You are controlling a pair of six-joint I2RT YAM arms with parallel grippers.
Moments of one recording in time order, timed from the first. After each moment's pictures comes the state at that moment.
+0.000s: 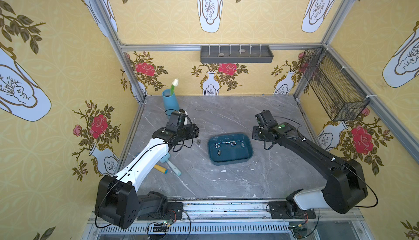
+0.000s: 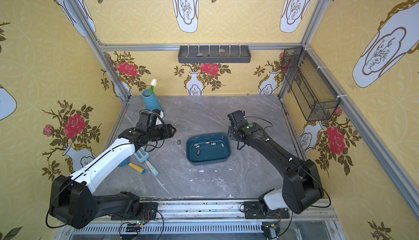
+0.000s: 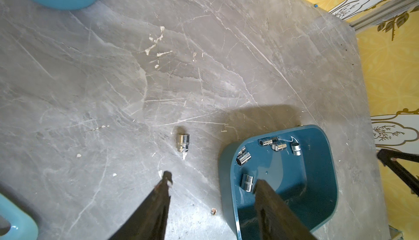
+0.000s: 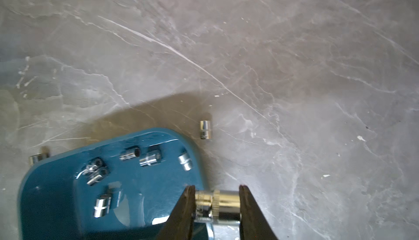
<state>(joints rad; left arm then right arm) -0.38 1.29 0.98 -0.50 0.13 -0.53 0.51 1.41 1.05 -0.69 0.16 0.56</state>
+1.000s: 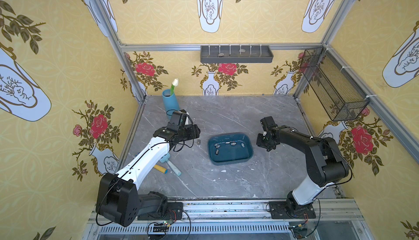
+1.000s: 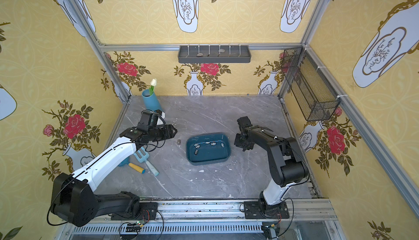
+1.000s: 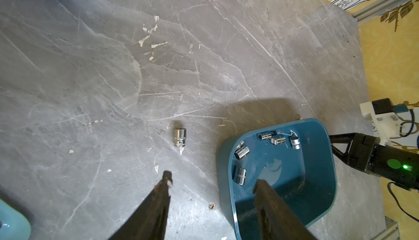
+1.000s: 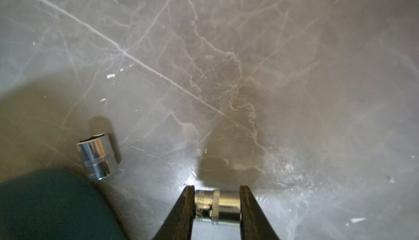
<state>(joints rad) -0.39 1.31 0.99 -0.53 0.14 -0.53 0.34 1.68 0.95 -0.53 0.01 0.51</state>
